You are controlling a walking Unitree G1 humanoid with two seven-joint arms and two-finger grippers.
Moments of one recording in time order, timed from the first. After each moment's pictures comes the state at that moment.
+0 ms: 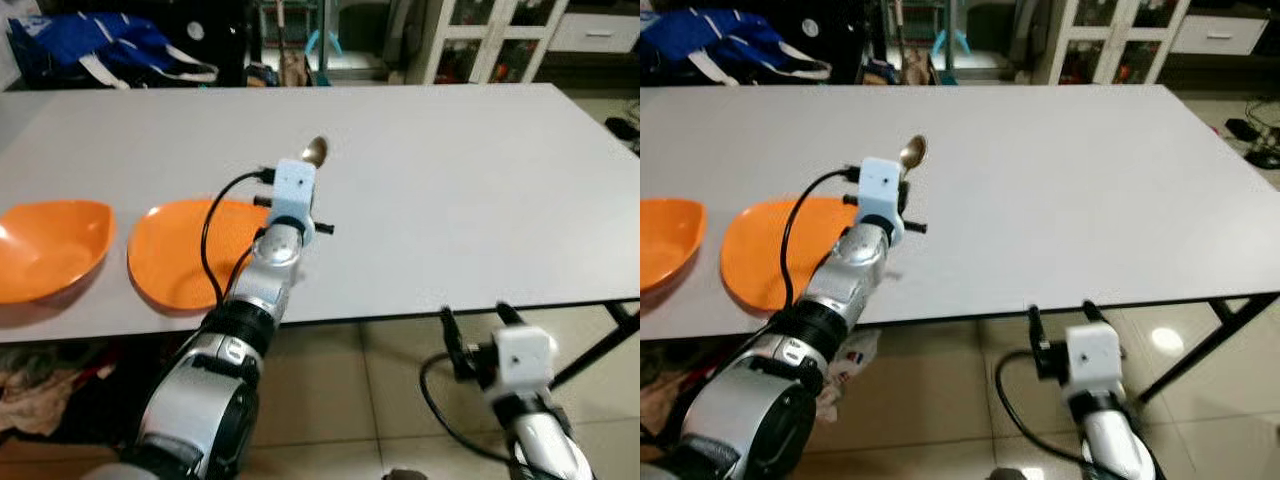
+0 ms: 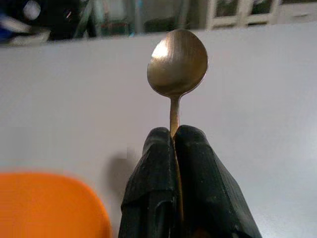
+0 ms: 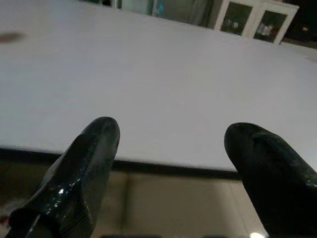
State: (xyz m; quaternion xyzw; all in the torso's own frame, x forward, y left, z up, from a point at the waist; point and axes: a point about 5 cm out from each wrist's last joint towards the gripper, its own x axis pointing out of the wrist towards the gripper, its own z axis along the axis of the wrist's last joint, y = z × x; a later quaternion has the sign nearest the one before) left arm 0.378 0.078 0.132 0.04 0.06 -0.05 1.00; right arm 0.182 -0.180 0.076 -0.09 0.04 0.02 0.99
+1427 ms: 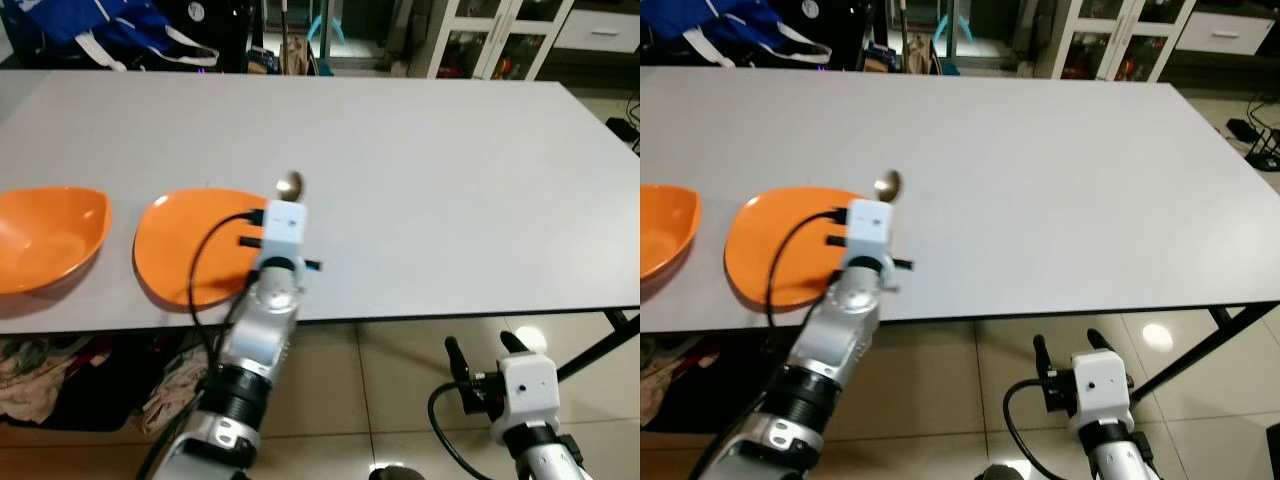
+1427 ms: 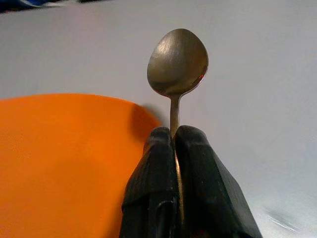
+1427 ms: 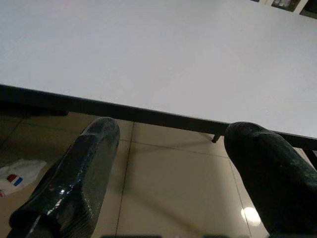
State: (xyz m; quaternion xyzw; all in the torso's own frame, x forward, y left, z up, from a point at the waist) left arm 0.330 0.070 0.109 0.08 0.09 -0.02 0.99; right arm 0.165 -0.187 0.059 -0.09 0.08 0.03 0.99
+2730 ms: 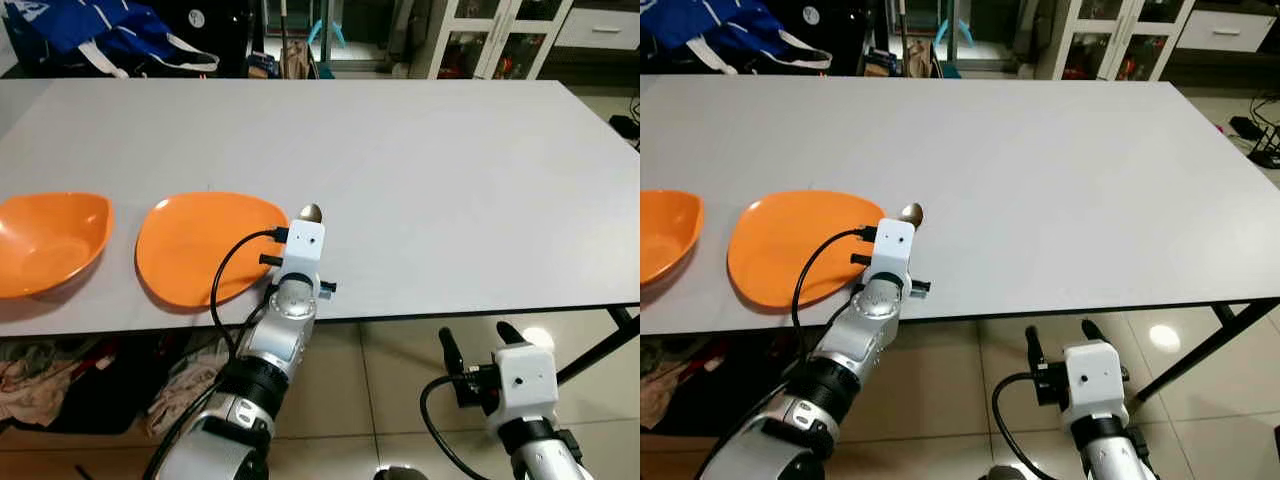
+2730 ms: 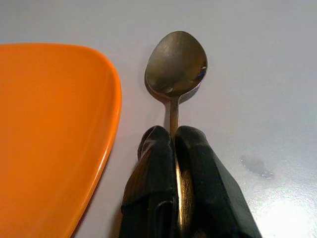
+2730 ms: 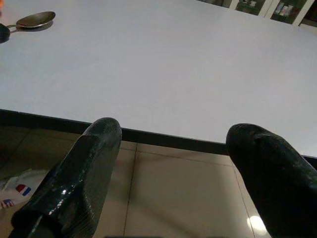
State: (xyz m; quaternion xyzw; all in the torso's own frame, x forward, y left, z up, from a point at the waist) left arm 0.333 0.056 0.076 0.08 0.16 -0.04 0.98; right arm 0.163 -0.173 0.081 -0.09 0.07 0.03 0.99
